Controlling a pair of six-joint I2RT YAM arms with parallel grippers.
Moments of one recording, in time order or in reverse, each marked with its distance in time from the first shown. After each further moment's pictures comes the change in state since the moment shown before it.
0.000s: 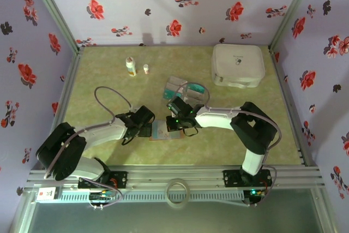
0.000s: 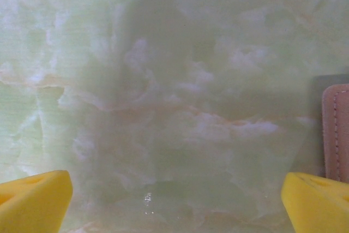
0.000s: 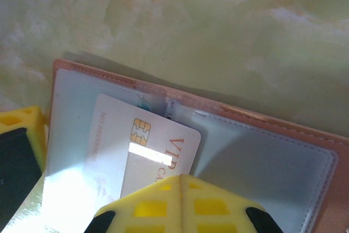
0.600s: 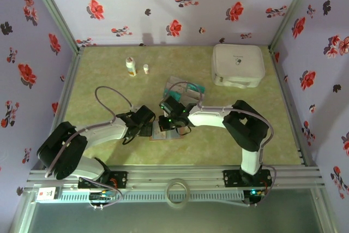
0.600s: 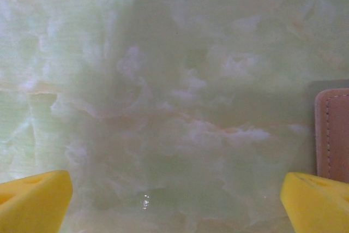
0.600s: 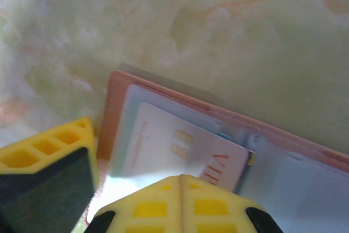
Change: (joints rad) left arm -0.002 0.011 0.005 0.016 0.002 0.000; right arm 0.040 0.086 0.108 0.006 -0.034 0.002
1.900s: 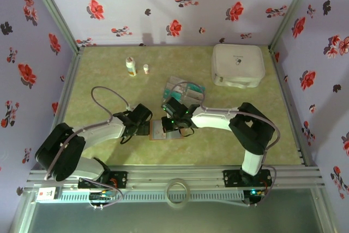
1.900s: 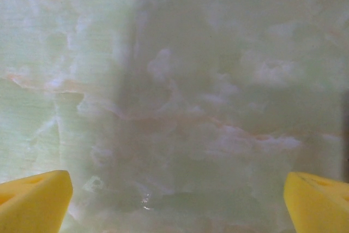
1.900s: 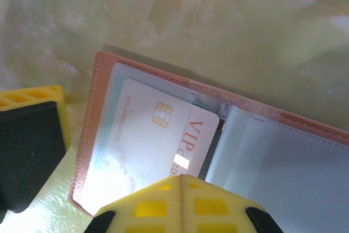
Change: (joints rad) left arm 0.051 -0.016 -0.006 -0.014 0.010 0.011; right arm 0.008 -0.062 -0.045 -0.051 0.060 -0.011
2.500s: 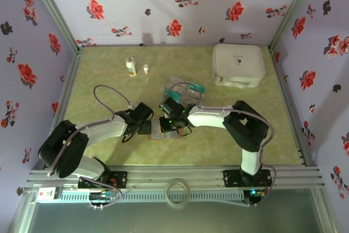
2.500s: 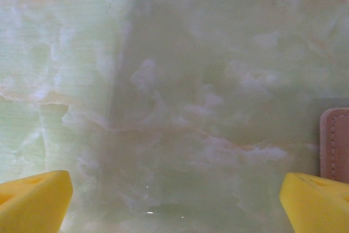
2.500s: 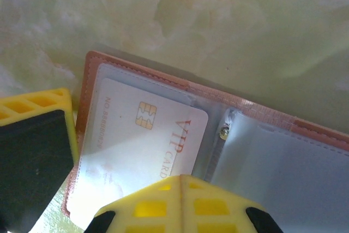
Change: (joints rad) left arm 0.000 0.036 0.025 0.009 0.014 0.012; right arm 0.001 0.058 0.047 0.000 -0.027 0.000
